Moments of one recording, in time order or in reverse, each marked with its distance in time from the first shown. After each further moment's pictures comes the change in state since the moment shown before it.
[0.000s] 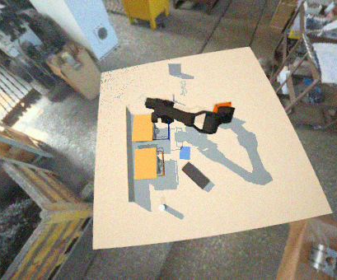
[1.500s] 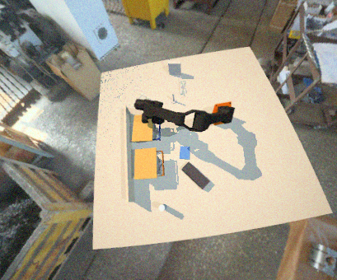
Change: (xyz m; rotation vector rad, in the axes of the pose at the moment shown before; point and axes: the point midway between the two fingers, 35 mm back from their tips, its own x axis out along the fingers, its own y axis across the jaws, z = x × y) arm 0.000 0.056 -0.001 -0.003 0.001 0.004
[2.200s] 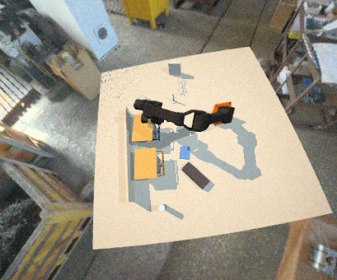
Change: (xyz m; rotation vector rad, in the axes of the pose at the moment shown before) arm 0.000 0.004 -0.001 0.000 0.000 0.002
